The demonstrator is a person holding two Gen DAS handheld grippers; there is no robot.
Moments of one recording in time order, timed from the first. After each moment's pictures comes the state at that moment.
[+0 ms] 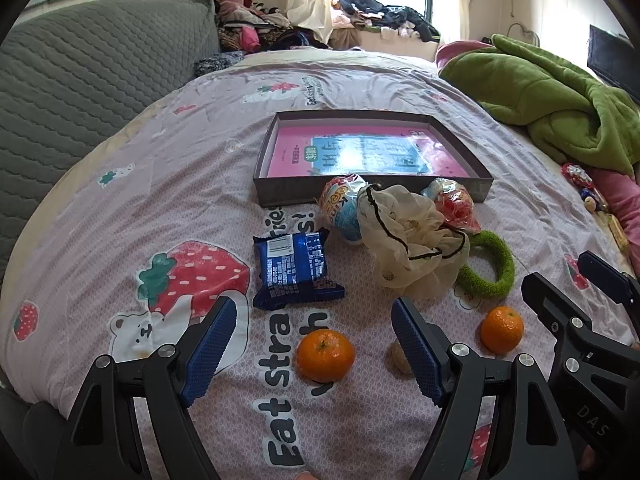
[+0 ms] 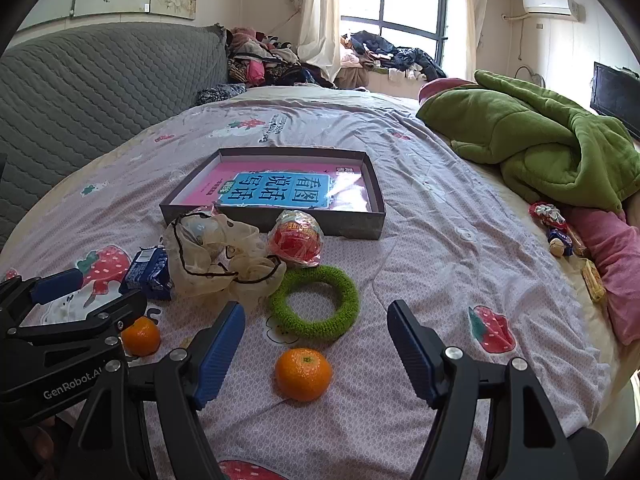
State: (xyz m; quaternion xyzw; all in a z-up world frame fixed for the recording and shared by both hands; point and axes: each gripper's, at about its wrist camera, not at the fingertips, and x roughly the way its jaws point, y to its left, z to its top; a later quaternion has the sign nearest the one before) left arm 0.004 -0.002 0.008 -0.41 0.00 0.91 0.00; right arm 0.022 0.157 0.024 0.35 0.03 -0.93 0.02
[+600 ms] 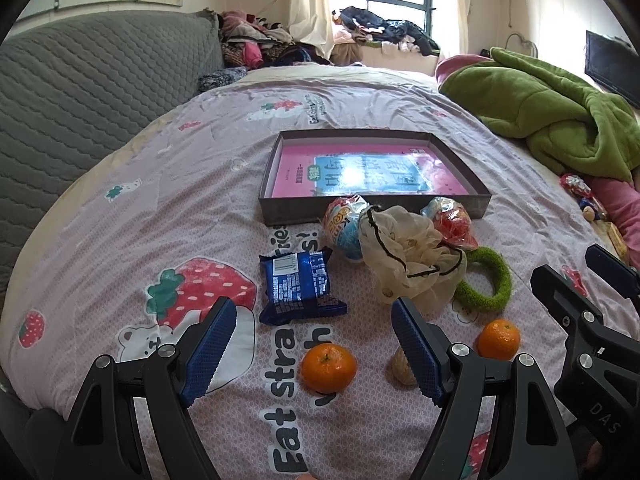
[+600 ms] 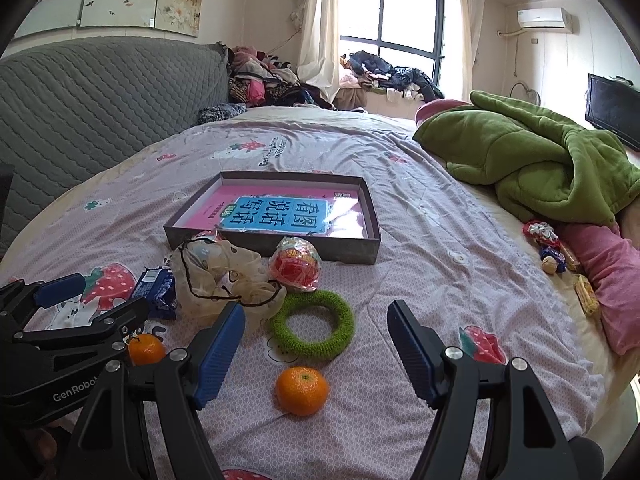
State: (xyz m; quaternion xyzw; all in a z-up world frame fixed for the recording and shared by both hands) left arm 0.010 -0.004 0.020 -0.38 0.01 0.93 0.00; right arm 0.030 0.156 0.039 0.31 0.04 -0.95 0.02
